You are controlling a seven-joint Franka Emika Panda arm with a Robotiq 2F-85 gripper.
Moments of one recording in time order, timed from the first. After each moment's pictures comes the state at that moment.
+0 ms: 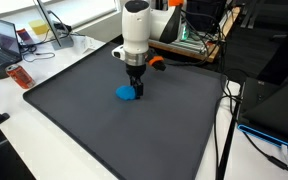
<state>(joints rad) 0.30 0.53 -0.14 -2.16 -0.11 2.79 0.95</state>
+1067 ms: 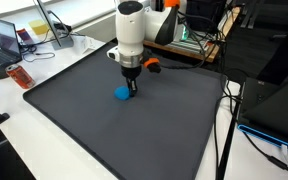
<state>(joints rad) 0.30 0.55 -0.16 -2.10 -0.09 2.73 0.96</state>
